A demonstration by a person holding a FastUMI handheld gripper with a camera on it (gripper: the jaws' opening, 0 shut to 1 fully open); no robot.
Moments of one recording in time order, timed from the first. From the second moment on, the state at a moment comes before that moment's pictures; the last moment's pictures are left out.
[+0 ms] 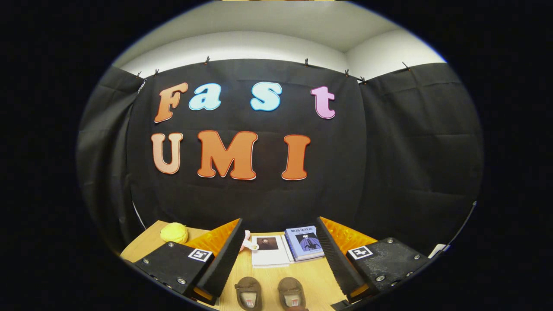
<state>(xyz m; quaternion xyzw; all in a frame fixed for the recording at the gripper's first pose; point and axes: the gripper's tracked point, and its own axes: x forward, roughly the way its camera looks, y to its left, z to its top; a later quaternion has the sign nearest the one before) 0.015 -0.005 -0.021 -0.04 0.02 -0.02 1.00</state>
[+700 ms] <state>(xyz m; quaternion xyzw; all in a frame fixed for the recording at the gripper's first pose) 0.057 0.066 -0.196 0.03 0.19 0.12 0.97</state>
